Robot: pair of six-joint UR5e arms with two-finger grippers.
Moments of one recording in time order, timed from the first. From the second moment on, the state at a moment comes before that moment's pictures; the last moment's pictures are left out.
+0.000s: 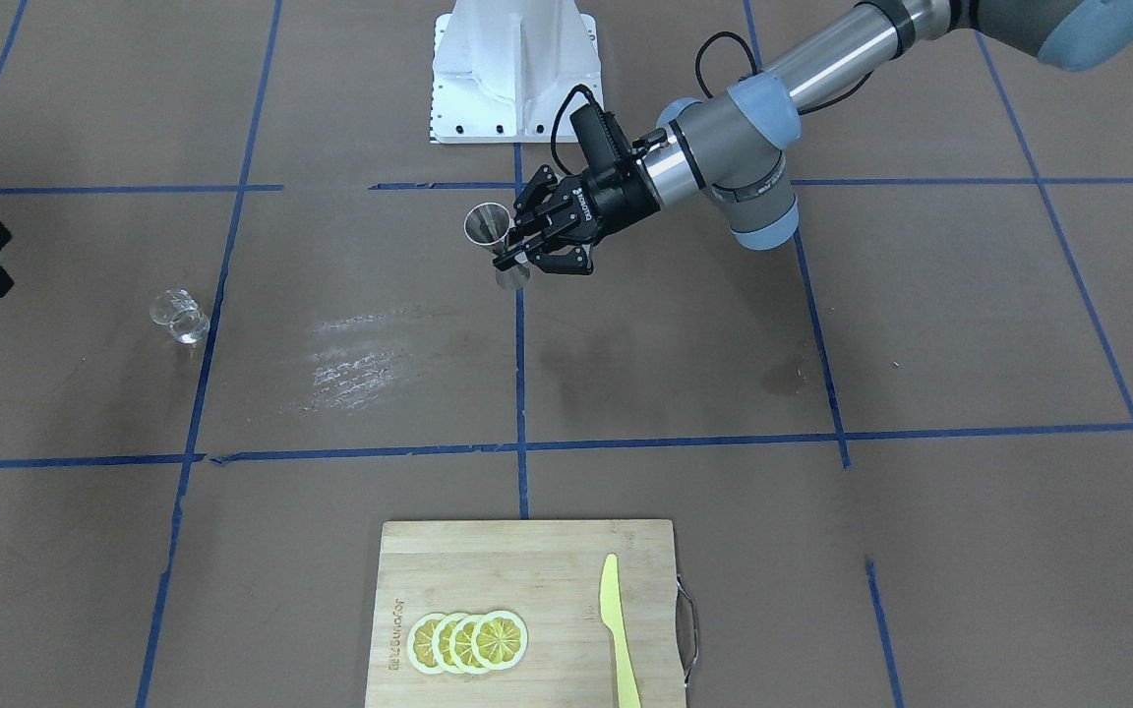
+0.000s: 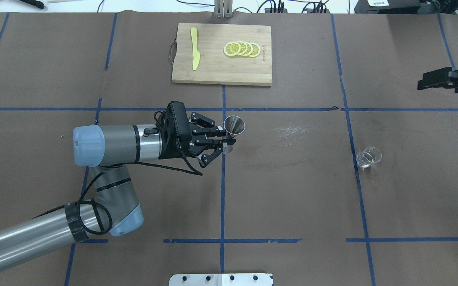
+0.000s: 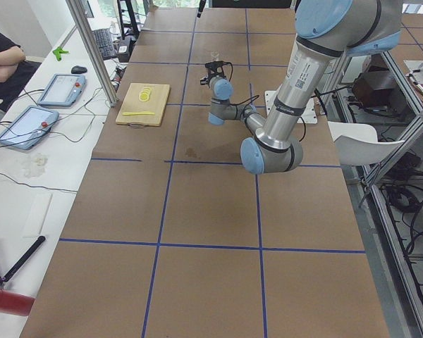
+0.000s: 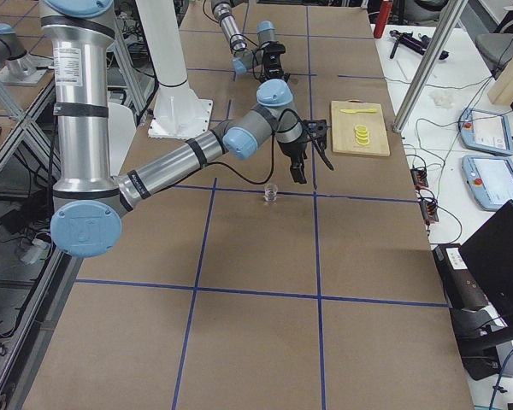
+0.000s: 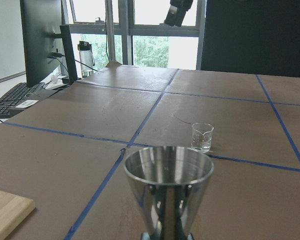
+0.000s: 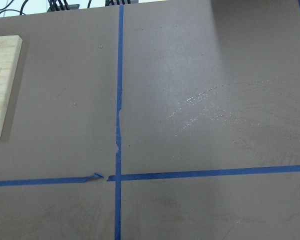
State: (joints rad) left arm -0.49 -2.16 -1.40 -3.07 -1.79 -0.29; right arm 1.04 -1.58 2.11 -1.29 1.95 0.94
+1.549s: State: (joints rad) left arm -0.49 -2.16 -1.41 -3.07 -1.78 -0.30; right arm 0.25 -1.66 1.93 -1.11 0.66 1.52
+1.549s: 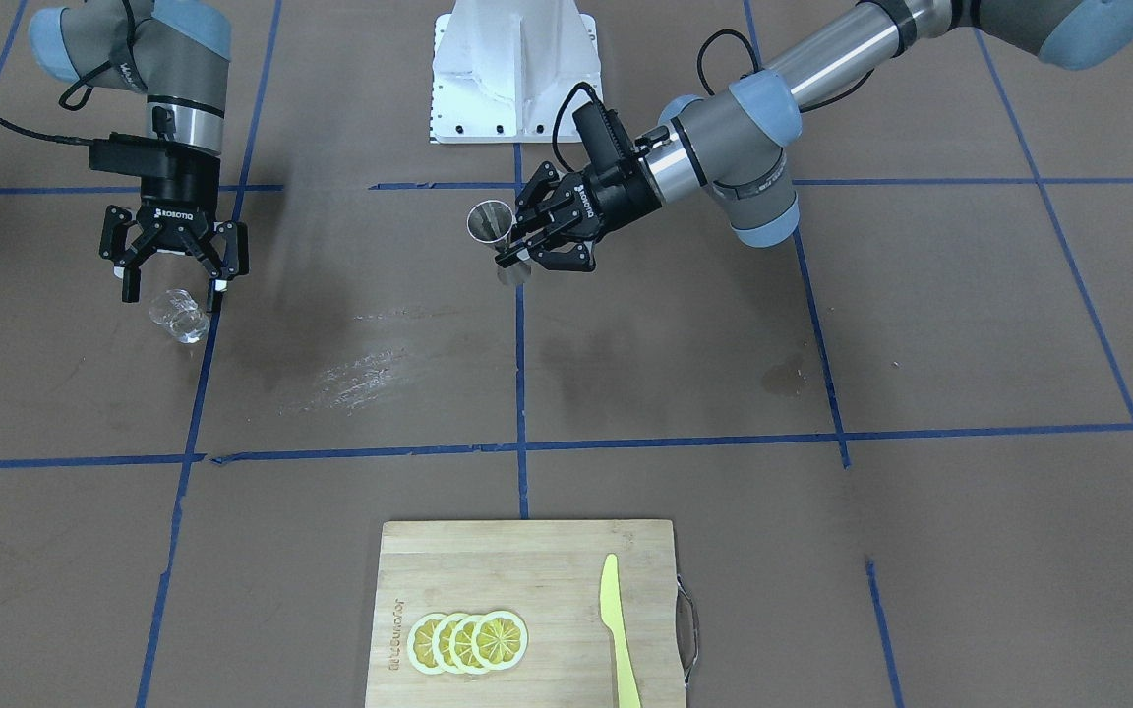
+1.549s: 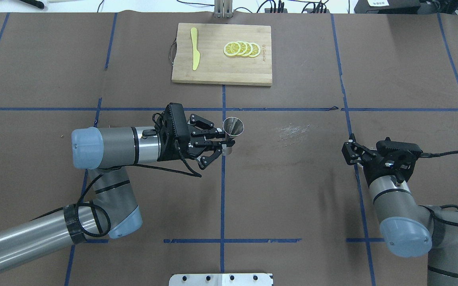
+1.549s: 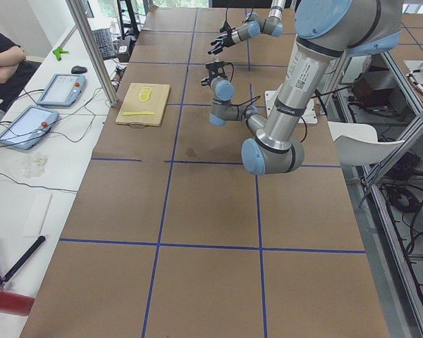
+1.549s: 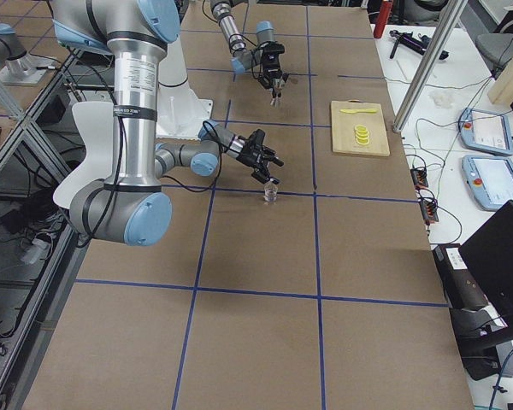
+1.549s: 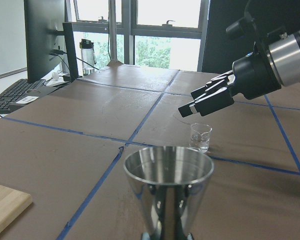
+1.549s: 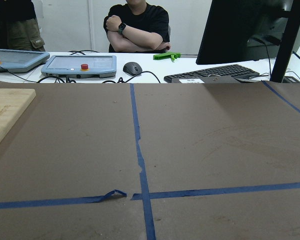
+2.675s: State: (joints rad) left arm -0.48 -2.15 -1.41 -3.07 -1.78 -0.30; right arm 0.14 -1.67 1.75 -1.09 0.47 1.71
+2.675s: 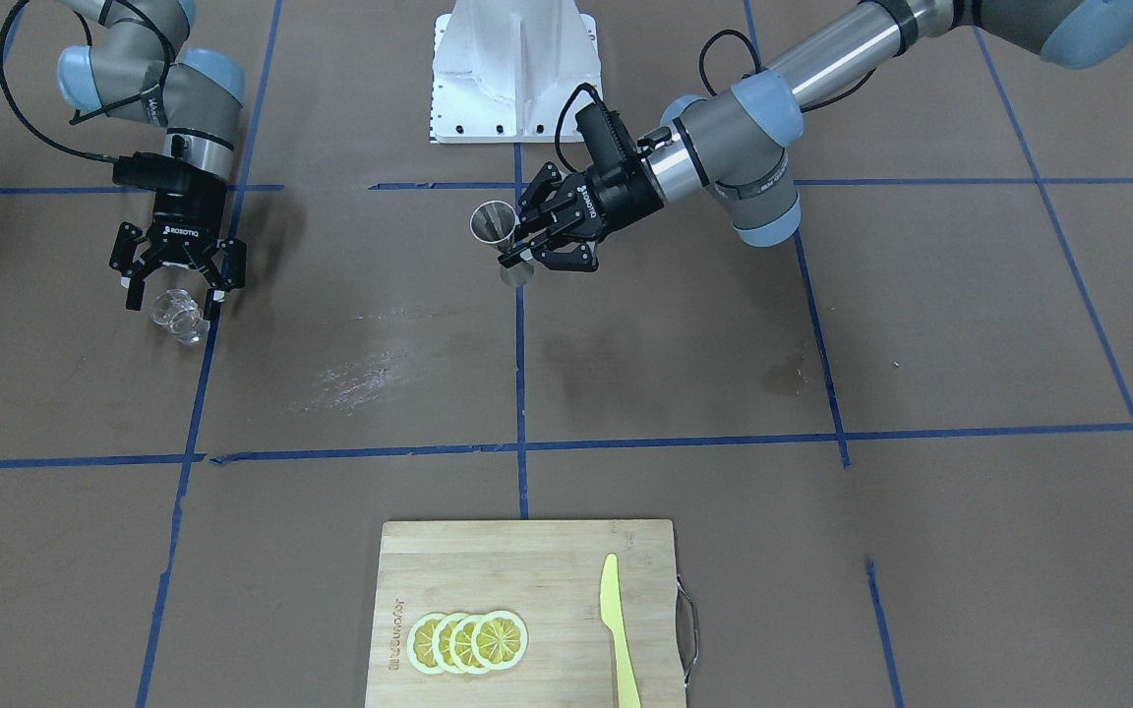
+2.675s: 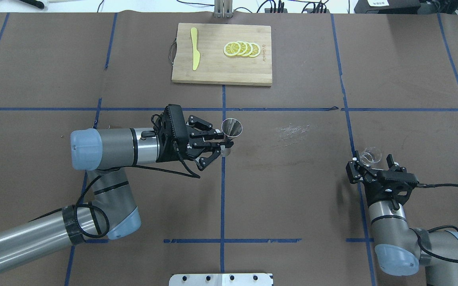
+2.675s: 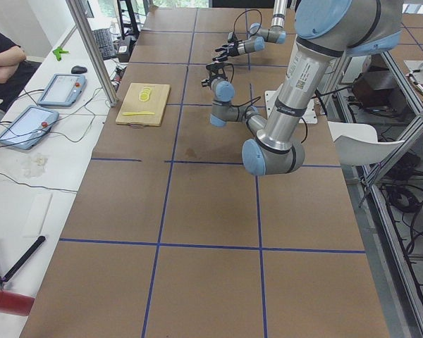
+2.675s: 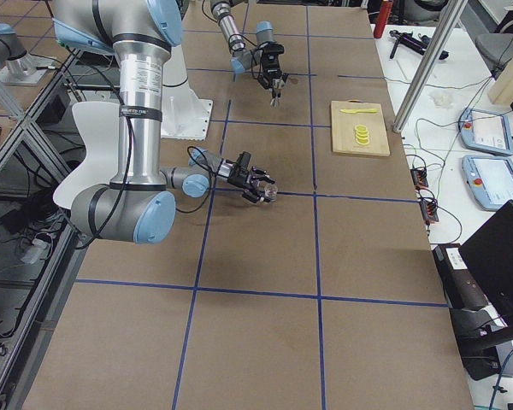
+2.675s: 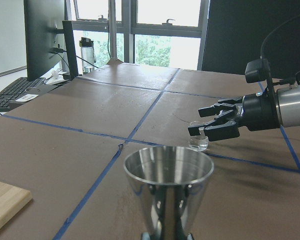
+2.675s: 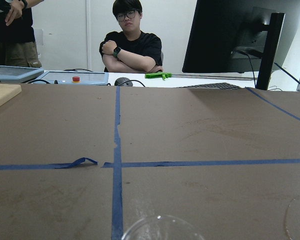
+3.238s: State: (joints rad) left arm -0.48 -2.15 -1.41 -3.07 -1.78 -0.30; right arm 0.13 -1.66 1.71 -1.09 0.45 1.73
